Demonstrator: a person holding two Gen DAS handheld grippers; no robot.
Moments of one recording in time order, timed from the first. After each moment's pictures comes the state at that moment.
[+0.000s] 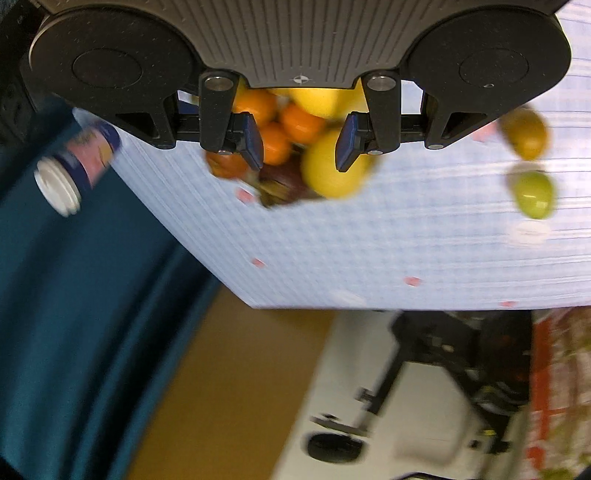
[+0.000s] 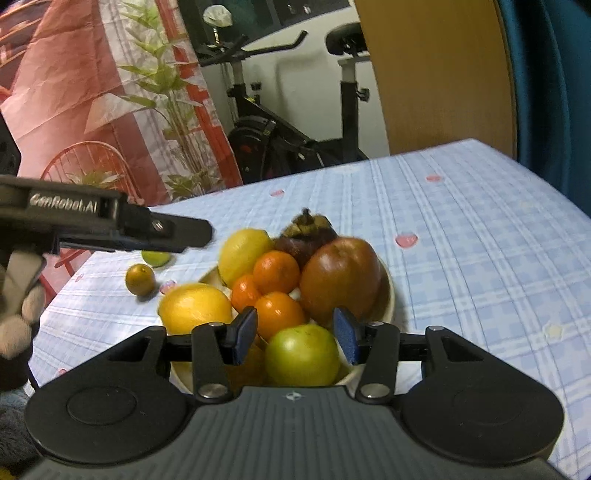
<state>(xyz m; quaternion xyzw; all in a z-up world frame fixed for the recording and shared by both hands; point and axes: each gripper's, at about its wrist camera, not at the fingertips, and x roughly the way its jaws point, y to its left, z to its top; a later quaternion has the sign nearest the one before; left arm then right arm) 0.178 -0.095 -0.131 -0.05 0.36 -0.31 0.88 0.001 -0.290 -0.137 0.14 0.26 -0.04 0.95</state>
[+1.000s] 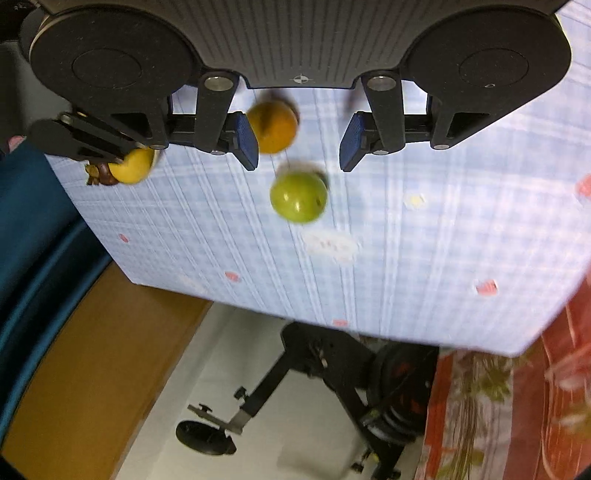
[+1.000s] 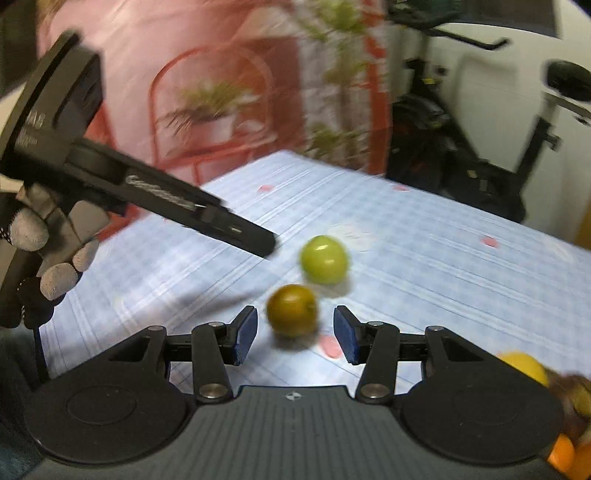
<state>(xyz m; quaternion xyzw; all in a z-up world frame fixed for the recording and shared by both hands) 0.243 0.062 -0.155 -0.08 0.41 -0.23 0.88 0.175 -0.137 -0.141 -0.05 0.32 0.17 0.93</state>
